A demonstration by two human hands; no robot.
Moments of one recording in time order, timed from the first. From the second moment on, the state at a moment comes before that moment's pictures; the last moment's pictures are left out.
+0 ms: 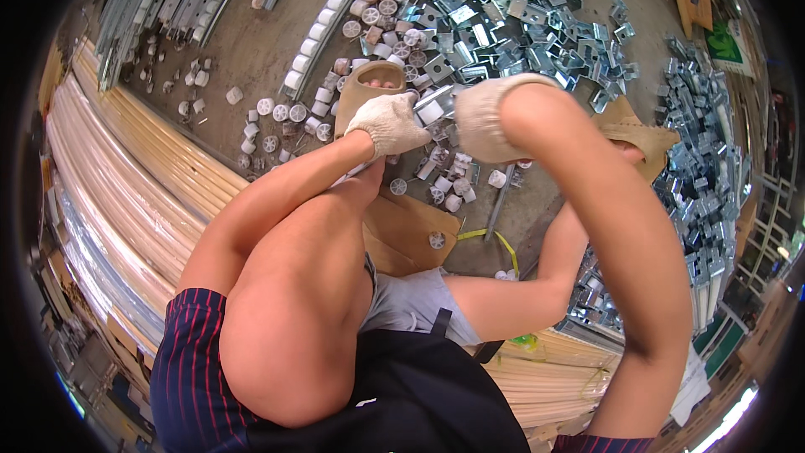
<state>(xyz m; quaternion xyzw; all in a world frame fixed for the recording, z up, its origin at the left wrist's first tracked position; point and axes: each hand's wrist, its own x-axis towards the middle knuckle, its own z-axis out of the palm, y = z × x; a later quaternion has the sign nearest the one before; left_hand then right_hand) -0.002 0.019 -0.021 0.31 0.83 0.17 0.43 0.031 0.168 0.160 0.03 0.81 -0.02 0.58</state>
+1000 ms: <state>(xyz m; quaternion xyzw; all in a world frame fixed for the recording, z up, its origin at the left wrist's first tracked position) 0.004 0.016 -0.023 0.32 0.84 0.15 0.41 0.039 0.135 0.151 -0.01 0.83 0.07 0.56</state>
